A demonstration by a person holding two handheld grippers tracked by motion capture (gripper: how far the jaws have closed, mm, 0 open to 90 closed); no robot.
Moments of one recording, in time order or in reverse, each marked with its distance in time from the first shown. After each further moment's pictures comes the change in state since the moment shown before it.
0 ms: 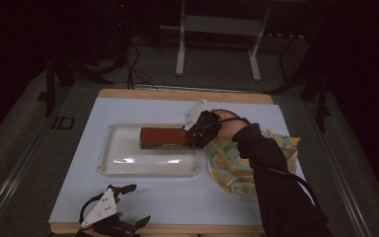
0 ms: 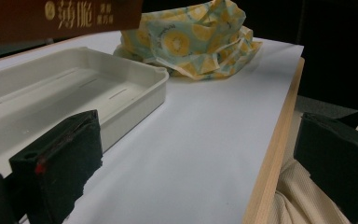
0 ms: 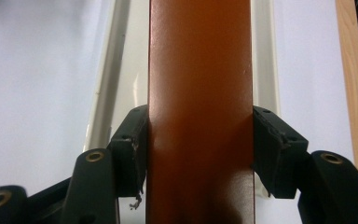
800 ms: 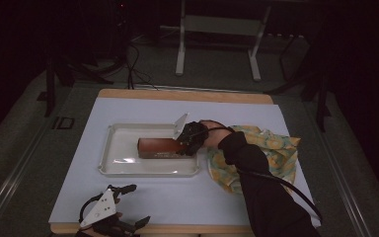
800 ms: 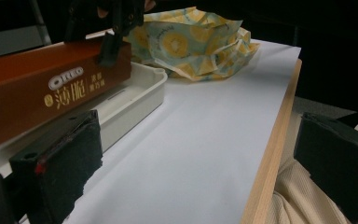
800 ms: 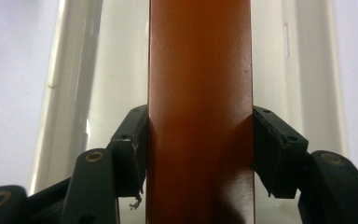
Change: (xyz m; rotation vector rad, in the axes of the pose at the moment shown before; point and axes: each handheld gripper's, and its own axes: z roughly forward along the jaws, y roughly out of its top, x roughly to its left) left arm 0.000 -0.001 -0.001 -0.009 -0.008 -0.002; right arm -0.002 -0.013 0.072 0.094 0.039 0.045
